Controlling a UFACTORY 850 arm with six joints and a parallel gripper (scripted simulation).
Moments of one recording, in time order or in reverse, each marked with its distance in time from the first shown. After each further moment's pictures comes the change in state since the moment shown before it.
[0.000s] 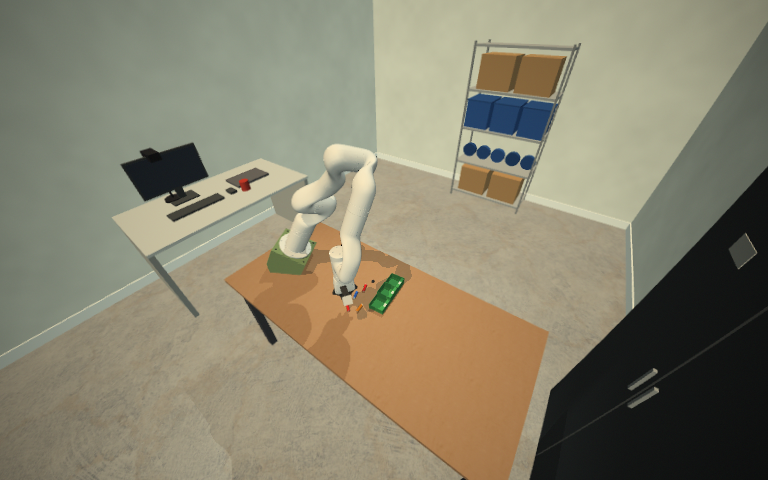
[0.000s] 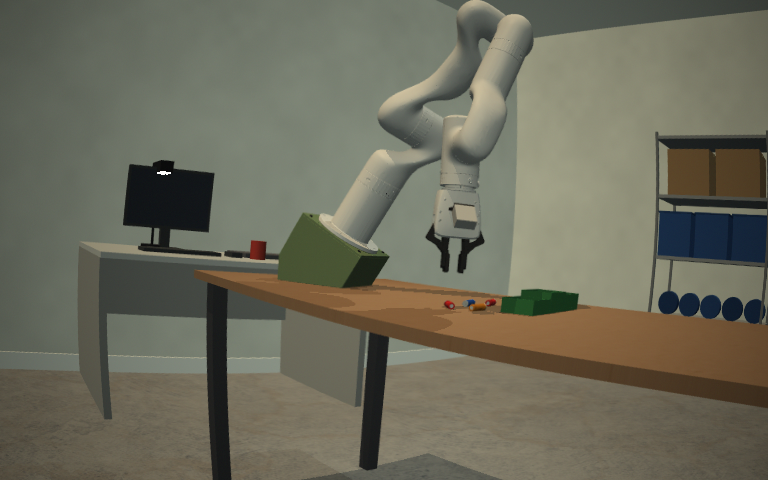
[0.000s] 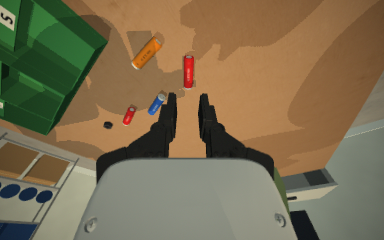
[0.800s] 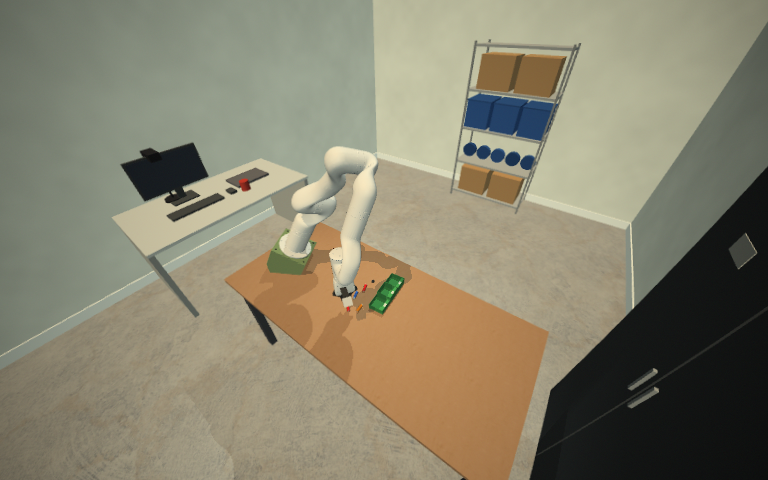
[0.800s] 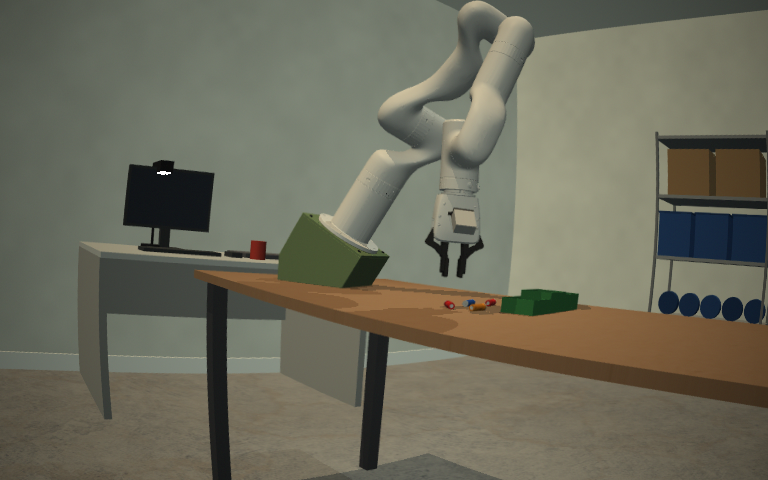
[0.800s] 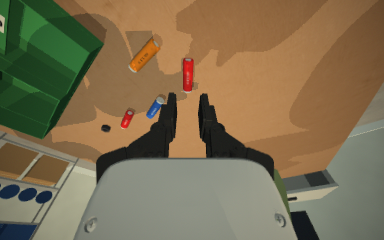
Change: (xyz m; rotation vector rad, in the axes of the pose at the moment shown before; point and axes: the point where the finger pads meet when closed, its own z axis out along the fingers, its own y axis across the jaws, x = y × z) arm 0.000 0.001 0.010 -0.001 -0.002 0.000
